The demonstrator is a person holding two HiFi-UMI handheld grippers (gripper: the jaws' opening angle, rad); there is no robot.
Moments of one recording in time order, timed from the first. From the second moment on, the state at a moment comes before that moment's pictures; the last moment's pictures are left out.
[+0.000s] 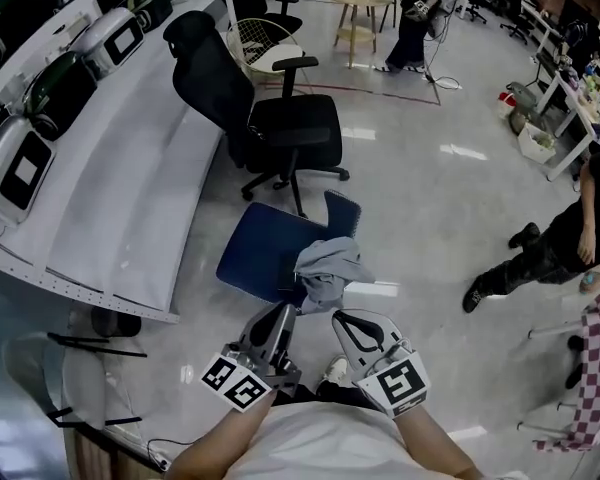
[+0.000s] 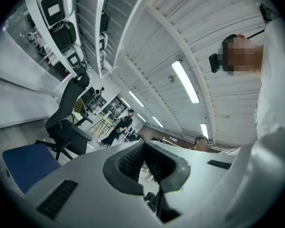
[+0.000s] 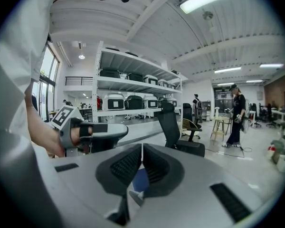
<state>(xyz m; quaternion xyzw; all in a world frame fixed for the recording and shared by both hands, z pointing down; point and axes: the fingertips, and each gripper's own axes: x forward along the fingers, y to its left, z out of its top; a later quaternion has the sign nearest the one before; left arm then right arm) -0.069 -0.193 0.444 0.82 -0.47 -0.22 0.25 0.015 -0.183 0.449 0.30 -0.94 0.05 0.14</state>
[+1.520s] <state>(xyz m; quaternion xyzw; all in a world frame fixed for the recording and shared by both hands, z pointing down) -0.054 -0.247 0.509 0.84 -0.42 -0.14 0.30 0.013 -0.216 0.465 0.33 -0.93 0.05 0.17</state>
